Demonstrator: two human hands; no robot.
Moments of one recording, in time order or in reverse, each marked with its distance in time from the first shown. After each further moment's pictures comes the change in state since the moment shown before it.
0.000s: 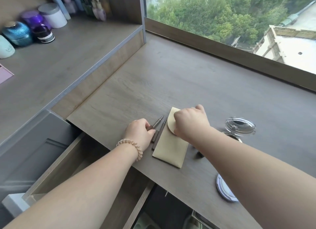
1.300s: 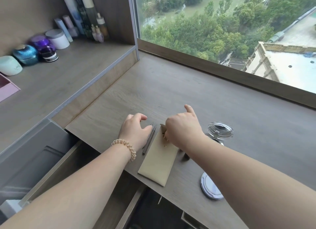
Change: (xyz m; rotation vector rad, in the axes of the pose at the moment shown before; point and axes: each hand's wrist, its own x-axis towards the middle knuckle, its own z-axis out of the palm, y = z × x) left_hand -0.027 0.042 -0.033 -0.176 0.115 0.073; right_hand -0.047 0.005 -0.048 -0.028 0.095 -0.082
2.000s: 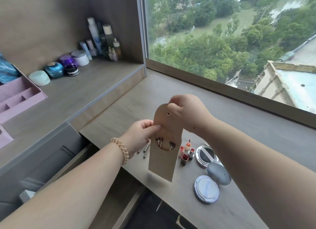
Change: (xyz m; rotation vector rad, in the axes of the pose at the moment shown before) left_hand -0.050 0.051 -0.051 -0.648 -0.366 -0.001; right_hand -0.034 0.029 -0.099 0.765 0.255 0.053
